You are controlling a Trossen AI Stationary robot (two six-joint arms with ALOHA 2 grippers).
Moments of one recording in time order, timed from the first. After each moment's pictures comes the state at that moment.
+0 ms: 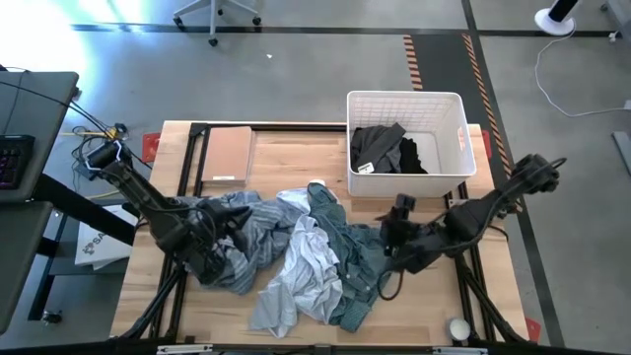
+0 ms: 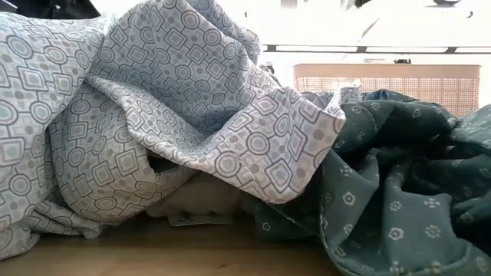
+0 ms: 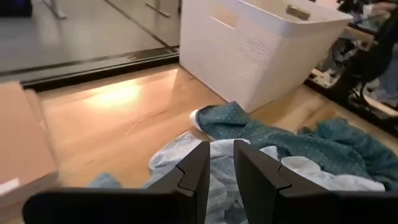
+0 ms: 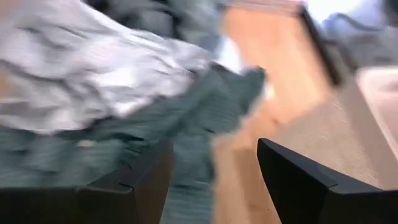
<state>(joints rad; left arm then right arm) -0.78 1.21 0.84 -1.01 -1.23 -1.63 0.57 1.40 1.33 -0.98 0.62 0.47</state>
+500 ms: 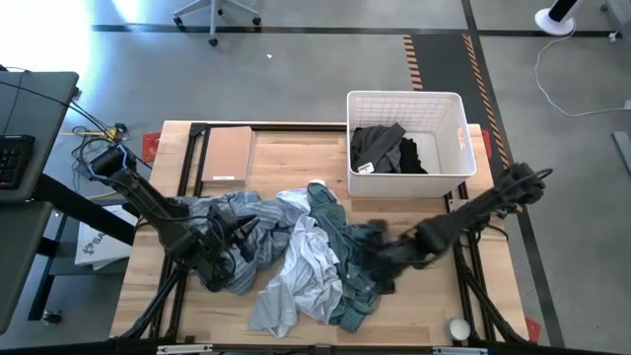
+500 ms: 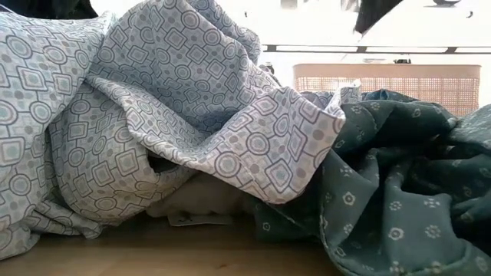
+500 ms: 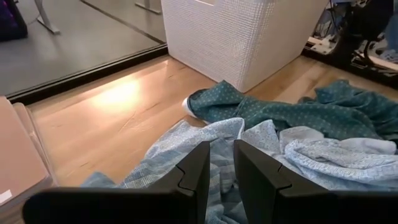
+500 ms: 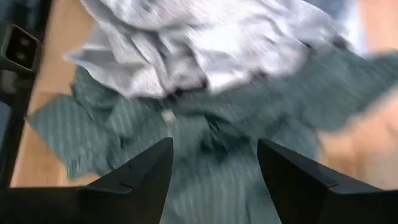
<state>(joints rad) -0.78 1.30 0.84 -0.88 -1.20 -1.45 0.51 1.58 1.33 -0.82 0.27 0.32</state>
